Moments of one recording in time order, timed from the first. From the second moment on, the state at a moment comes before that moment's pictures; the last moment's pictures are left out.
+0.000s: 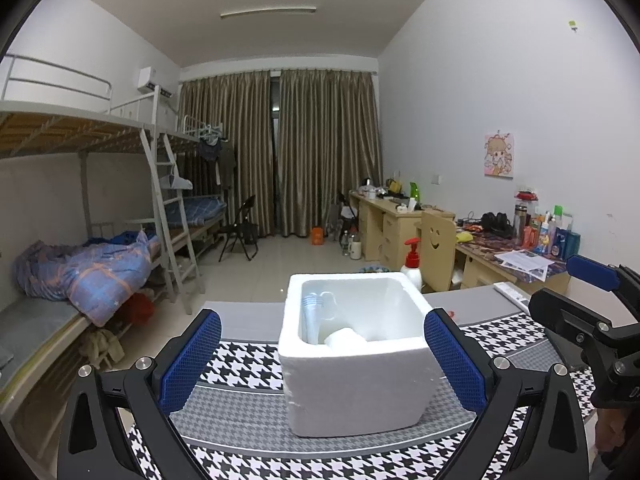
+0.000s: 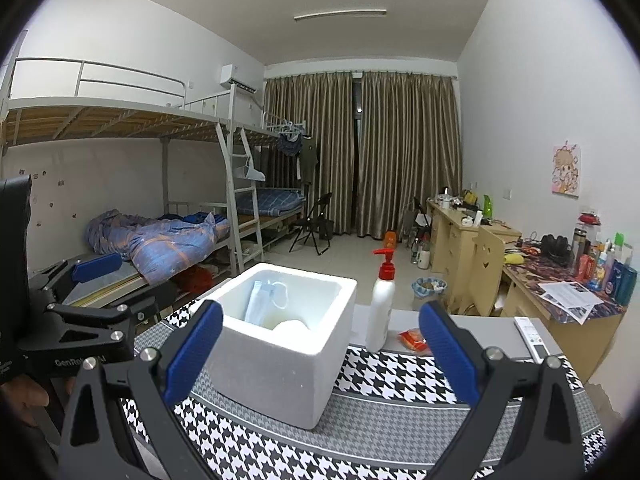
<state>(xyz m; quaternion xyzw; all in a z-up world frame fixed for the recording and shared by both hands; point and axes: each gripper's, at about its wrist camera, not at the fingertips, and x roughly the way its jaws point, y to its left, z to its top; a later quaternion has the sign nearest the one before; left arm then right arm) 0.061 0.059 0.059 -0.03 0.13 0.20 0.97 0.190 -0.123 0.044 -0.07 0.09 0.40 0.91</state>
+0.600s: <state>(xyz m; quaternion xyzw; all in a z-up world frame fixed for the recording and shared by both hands) 0.031 0.030 0.055 -0.02 0.10 0.21 0.97 0.162 -0.162 0.026 -0.05 0.07 0.38 0.92</state>
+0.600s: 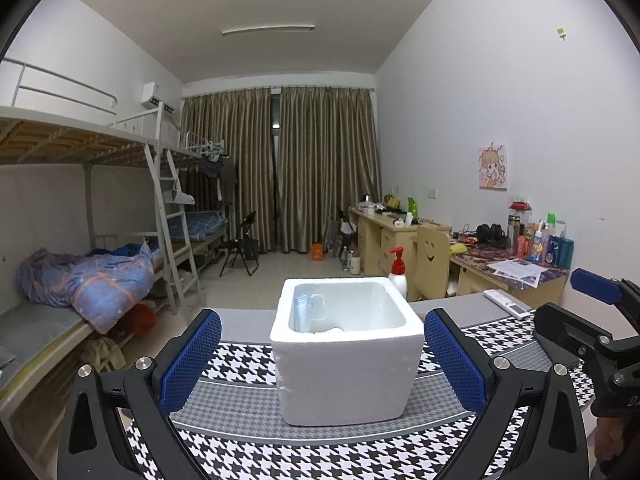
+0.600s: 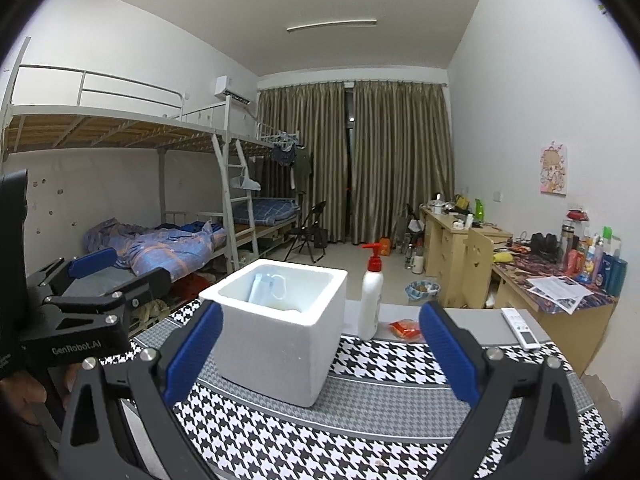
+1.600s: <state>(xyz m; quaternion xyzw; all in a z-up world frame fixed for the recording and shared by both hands) 0.000 0.016 0.016 -0.02 0.09 0.20 0.98 0.147 -0.192 -0.023 -0.02 0.09 0.36 0.93</state>
